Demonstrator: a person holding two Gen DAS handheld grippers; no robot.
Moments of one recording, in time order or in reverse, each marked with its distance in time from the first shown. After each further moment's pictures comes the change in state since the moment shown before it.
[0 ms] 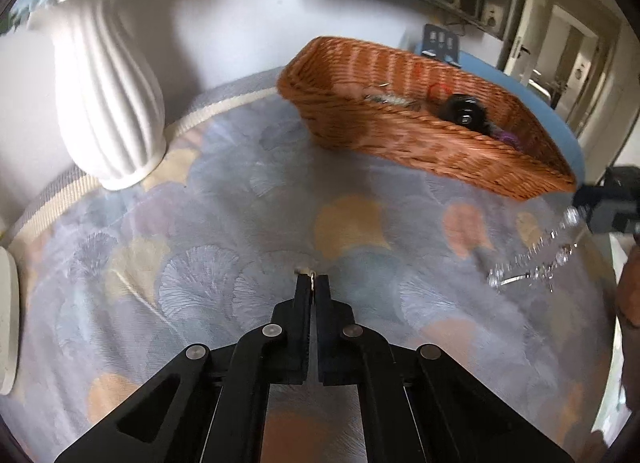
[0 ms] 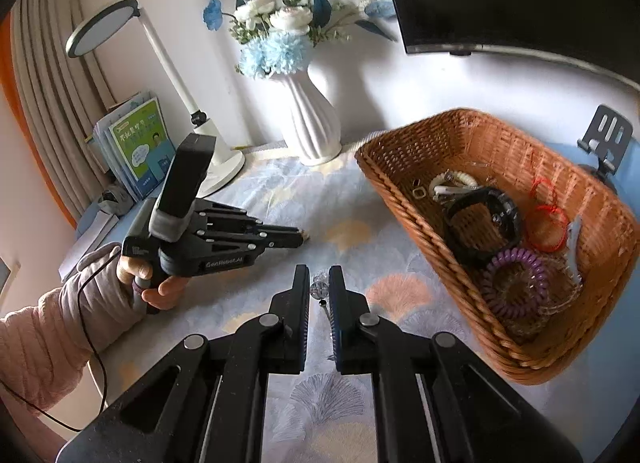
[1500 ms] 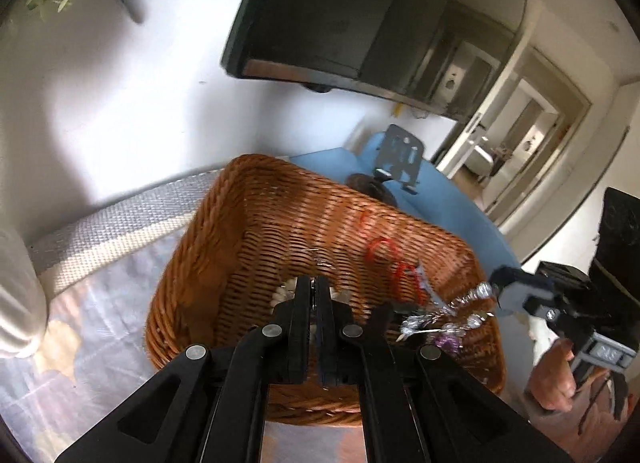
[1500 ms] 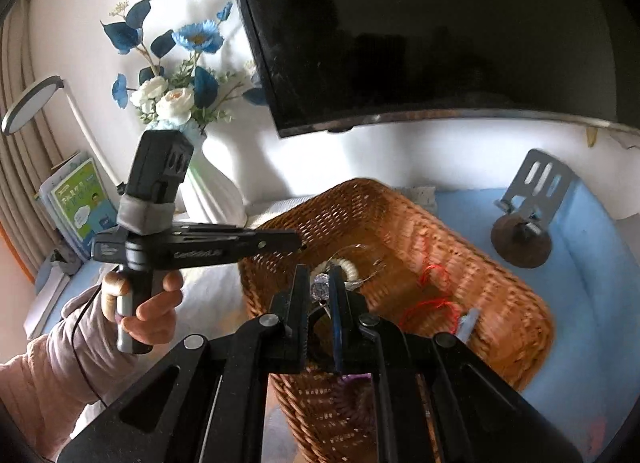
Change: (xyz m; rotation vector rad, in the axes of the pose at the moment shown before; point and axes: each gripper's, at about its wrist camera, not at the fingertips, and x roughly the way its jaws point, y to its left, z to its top) left arm 0.047 -0.011 0.139 -0.157 -0.123 -0.282; right arm -0.007 -0.096 0.066 0.087 -0.084 -0.151
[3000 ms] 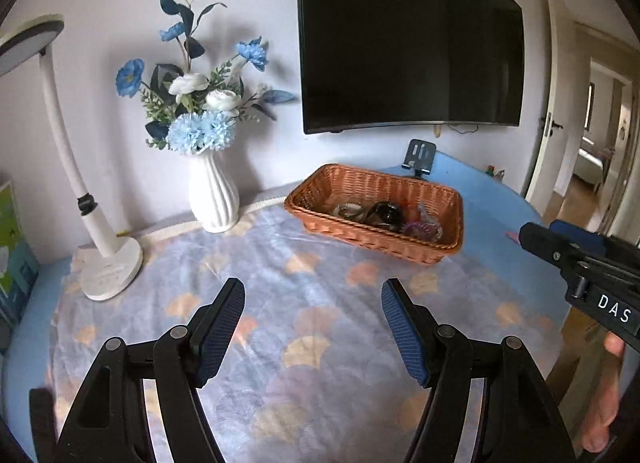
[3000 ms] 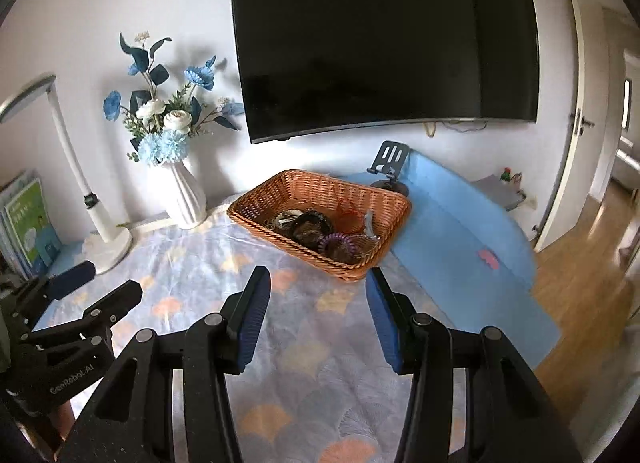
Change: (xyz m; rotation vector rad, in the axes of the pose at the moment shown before) left arm -0.216 -0.181 -0.191 0.091 -0.253 0.563; right arm -0.174 0.155 -0.112 0.134 -0.149 -0.520
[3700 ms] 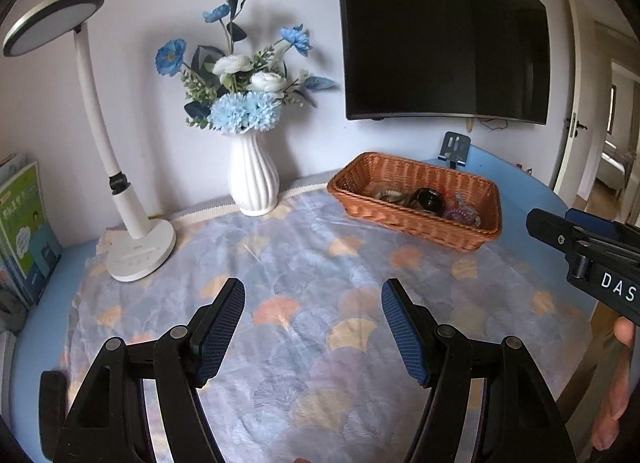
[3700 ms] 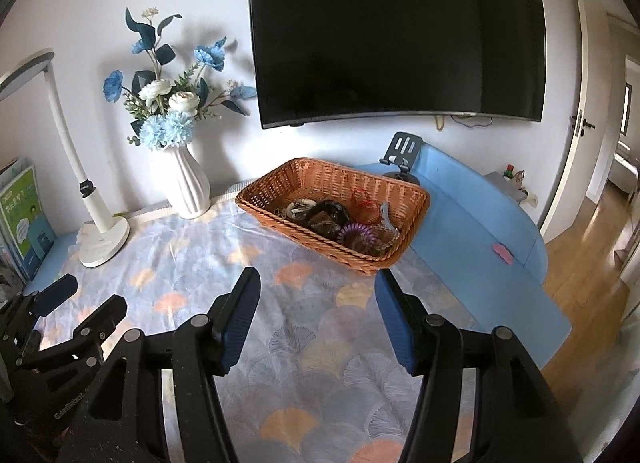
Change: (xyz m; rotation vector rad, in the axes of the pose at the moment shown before) left arm 0.006 0.032 -0.021 -0.035 0.018 0.086; right arm 0.025 0.032 -0.006 -0.011 0.038 -0.009
